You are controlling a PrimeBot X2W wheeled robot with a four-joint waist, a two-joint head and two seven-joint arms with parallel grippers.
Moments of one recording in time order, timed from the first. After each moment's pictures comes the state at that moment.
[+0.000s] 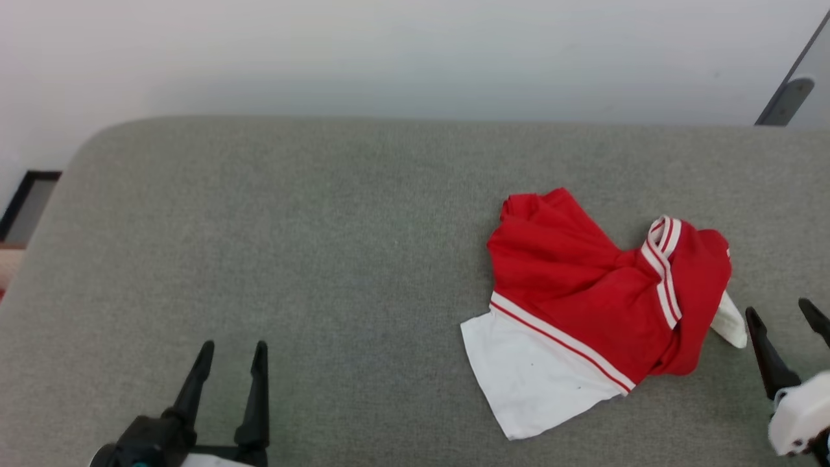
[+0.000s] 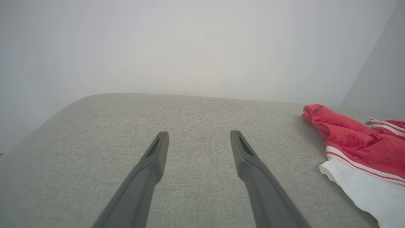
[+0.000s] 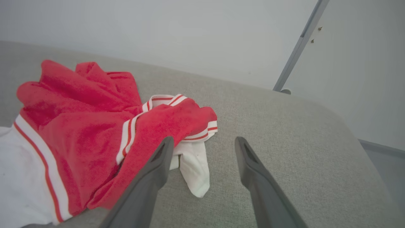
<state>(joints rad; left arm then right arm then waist) 0.07 0.12 0.03 0.07 -0.20 -0.13 -0.26 -0.09 -0.37 -0.02 0.20 0.25 0.13 -0.05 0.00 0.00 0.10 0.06</state>
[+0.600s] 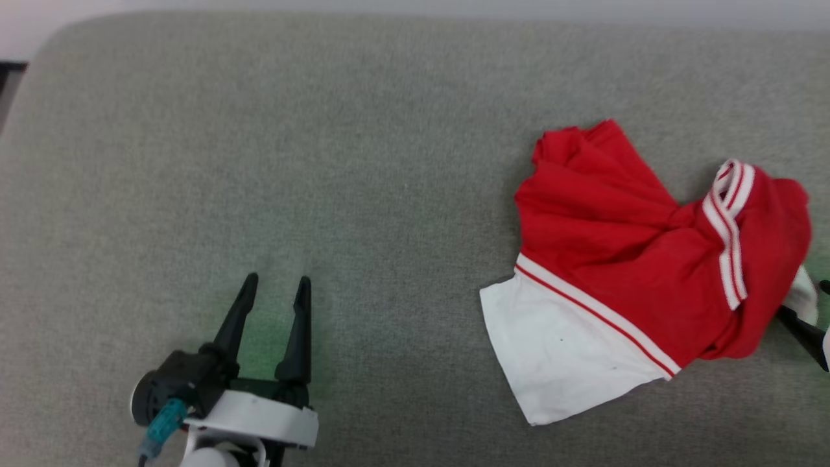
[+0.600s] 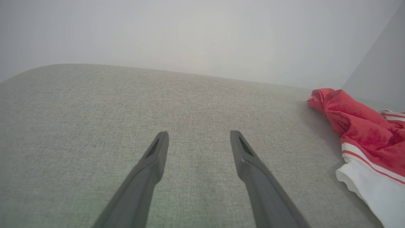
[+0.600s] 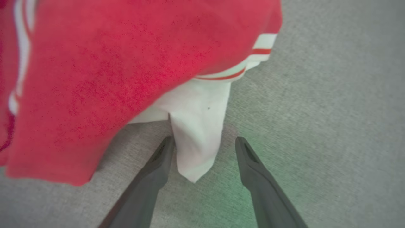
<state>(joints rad) -0.10 0.08 -0.06 0.10 -0.23 -0.13 -0.26 -0.31 -0.84 0.32 0.09 0.64 0.13 0.56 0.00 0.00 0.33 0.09</state>
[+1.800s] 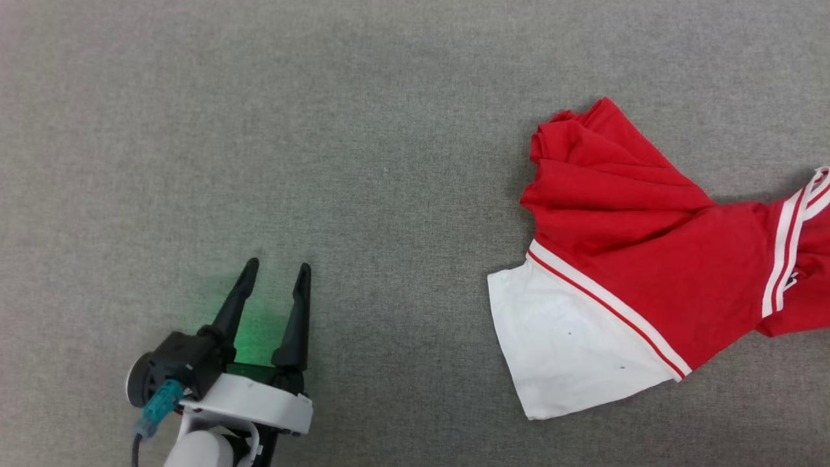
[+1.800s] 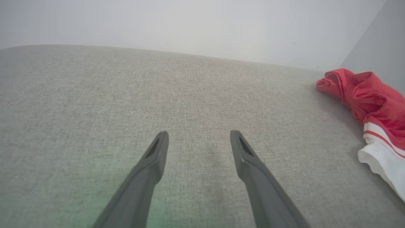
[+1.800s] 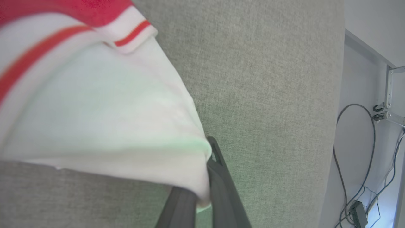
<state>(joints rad) -0.17 0.13 -0.10 0.14 -0.26 -0.13 -0.26 -0.14 -0.87 -0.04 0.23 0.51 0.13 0.49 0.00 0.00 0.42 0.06</state>
